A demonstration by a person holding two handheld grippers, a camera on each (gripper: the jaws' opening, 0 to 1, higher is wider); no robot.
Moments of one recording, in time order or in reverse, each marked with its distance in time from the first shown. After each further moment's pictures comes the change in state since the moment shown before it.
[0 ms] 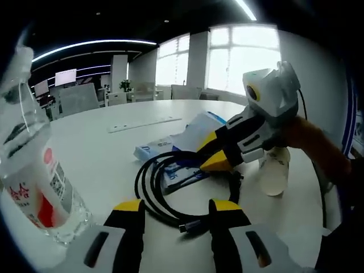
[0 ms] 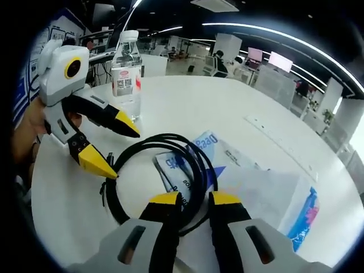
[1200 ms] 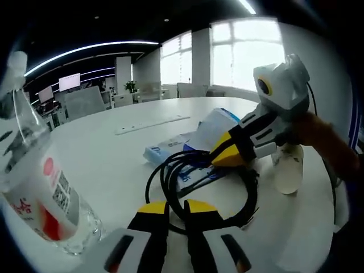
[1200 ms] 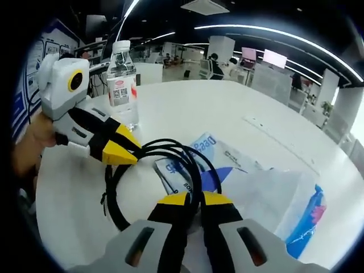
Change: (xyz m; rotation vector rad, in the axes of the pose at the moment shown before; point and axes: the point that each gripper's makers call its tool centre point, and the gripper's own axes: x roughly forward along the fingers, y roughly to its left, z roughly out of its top) left arm 0.004 0.005 0.000 0.051 0.006 0.077; right arm -0.002 0.000 0.008 0.078 -0.043 0.009
